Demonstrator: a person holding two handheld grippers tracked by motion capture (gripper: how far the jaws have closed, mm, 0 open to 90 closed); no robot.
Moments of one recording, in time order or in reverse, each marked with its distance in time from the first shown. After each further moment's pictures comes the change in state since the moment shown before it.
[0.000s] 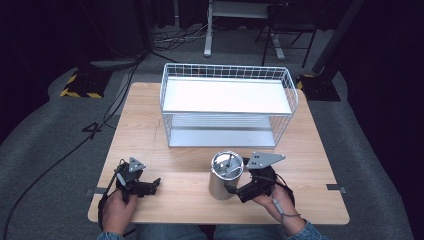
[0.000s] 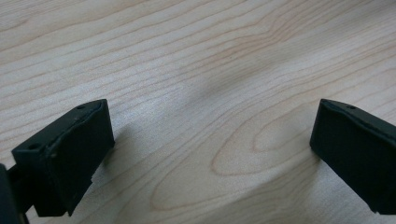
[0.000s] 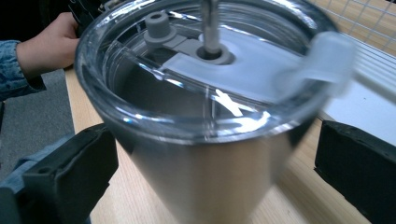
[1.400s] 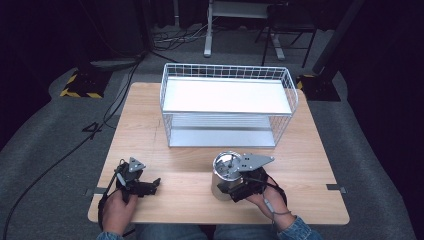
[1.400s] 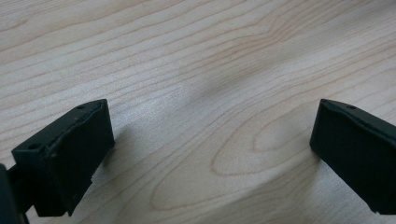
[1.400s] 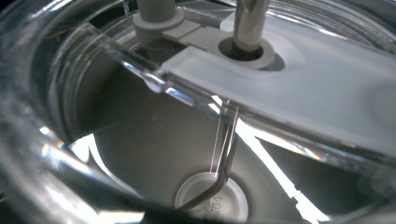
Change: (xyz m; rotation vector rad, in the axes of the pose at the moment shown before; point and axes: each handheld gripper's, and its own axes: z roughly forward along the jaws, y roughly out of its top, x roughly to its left) left arm 0.000 0.000 0.000 0.000 0.000 0.001; right arm 0.002 -0.002 0.022 0.011 -0.010 -0.072
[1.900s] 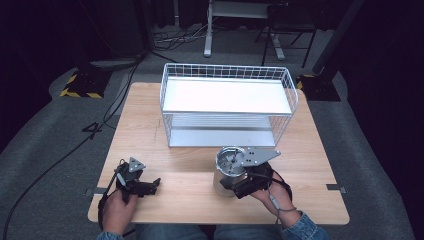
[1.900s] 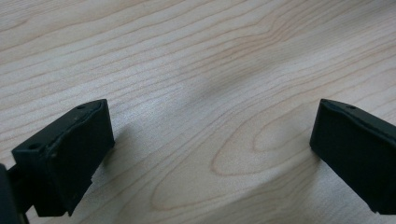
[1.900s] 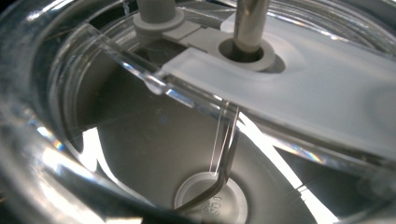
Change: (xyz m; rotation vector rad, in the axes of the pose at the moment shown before) left arm 0.000 0.000 0.000 0.000 0.000 0.000; right arm -0.001 0.026 -0.023 -0.011 -0.005 -0.026
